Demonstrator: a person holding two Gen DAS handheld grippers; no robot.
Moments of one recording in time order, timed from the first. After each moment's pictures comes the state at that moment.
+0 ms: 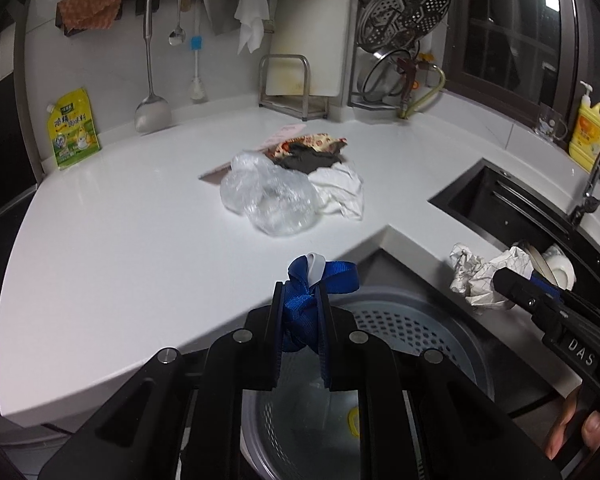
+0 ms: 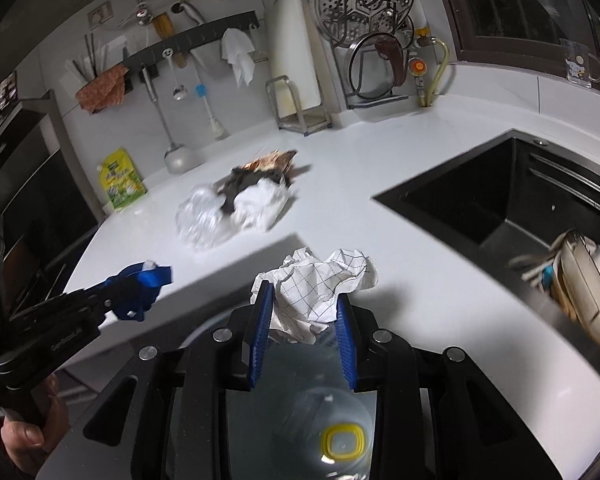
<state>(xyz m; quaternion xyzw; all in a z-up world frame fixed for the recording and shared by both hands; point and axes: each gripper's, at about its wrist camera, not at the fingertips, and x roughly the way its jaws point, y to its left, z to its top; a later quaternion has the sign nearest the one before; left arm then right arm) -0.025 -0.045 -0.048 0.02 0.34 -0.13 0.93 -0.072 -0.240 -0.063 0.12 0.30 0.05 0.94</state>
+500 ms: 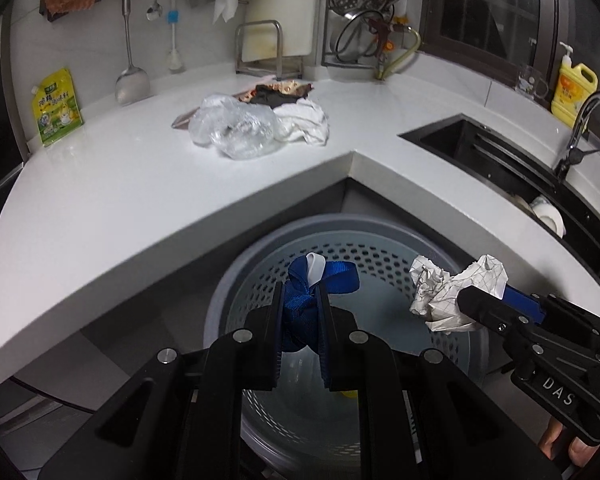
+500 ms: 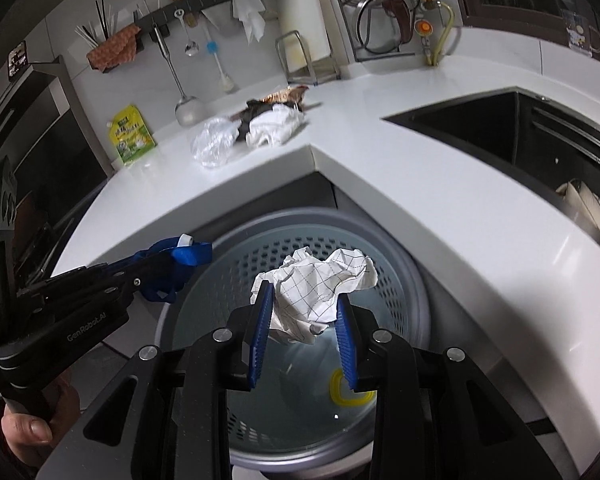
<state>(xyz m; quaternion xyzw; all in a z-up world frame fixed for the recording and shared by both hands) -0.061 -0.063 -0.089 0.04 0.38 -0.16 0.91 -0.115 -0.222 -0.107 0.12 0.36 0.06 0.92</state>
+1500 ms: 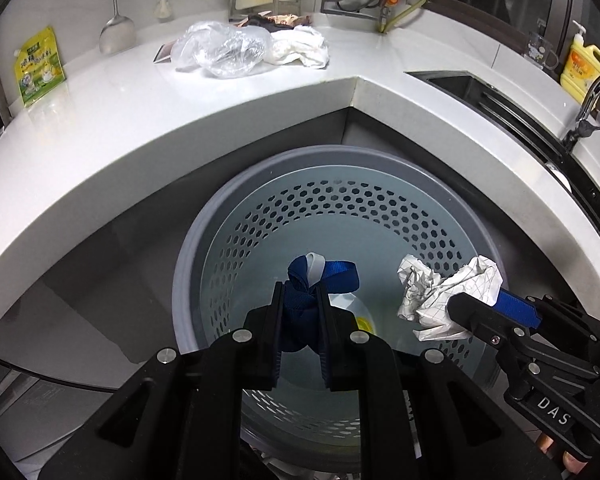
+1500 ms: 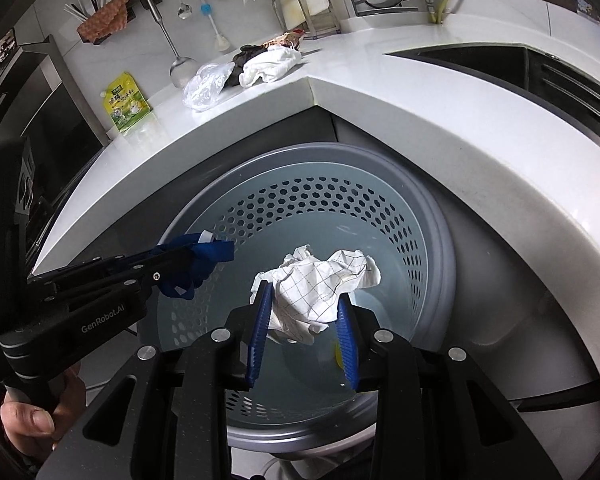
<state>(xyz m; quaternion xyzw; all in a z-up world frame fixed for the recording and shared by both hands) -0.054 -0.063 -0.135 0.04 0.45 -0.16 0.88 -0.110 -0.217 -0.146 0.13 0.41 0.08 0.90</state>
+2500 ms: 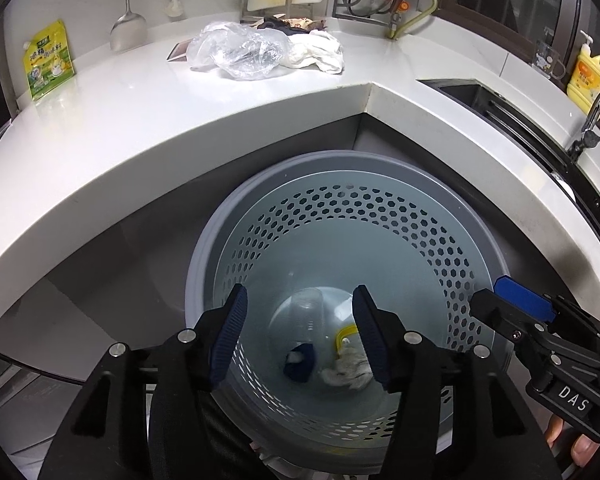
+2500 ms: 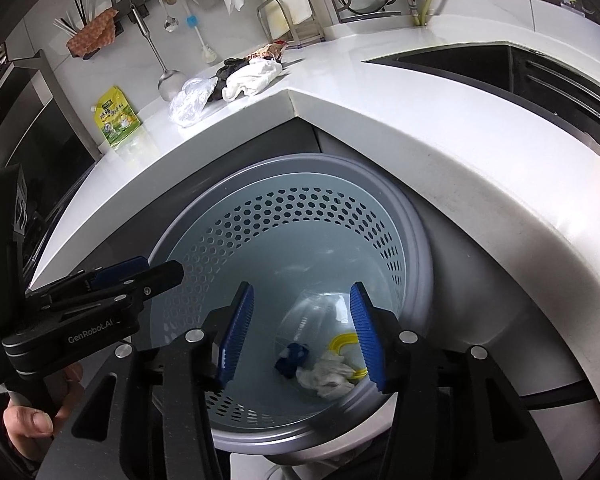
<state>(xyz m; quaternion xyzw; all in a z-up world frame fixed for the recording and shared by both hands) -0.051 -0.055 -0.134 0.03 0.44 -0.15 0.88 -0.113 -0.229 -0.144 0.14 0.40 0.06 0.90</state>
